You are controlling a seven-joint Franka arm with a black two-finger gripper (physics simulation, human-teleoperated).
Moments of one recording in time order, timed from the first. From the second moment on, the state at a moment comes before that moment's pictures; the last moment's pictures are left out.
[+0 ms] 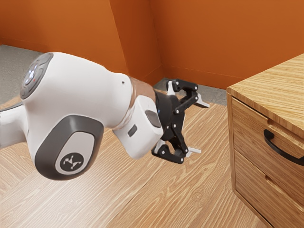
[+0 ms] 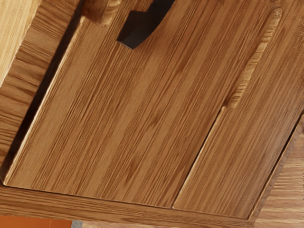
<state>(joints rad) -0.31 -0.35 -0.07 -2.14 -0.04 2.62 1.16</state>
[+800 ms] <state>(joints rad) -0.25 -0.32 -0.24 -1.97 -0.12 2.37 1.45</state>
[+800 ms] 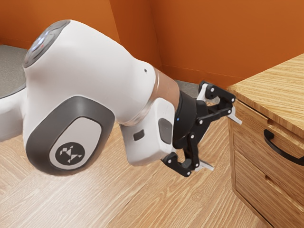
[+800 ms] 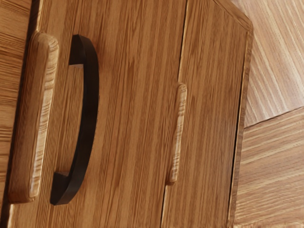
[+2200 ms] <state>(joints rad) -0.20 -0.16 -0.36 -1.83 -0.12 2.31 1.52</state>
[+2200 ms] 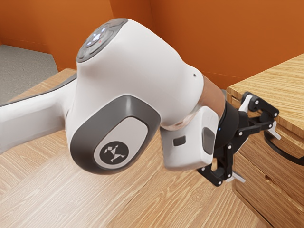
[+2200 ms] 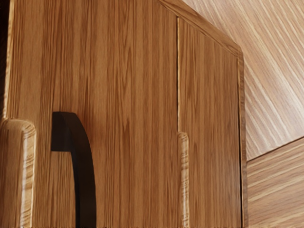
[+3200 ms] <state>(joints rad) -0.19 -0.11 -0.37 -1.82 -0.12 2.35 1.53</state>
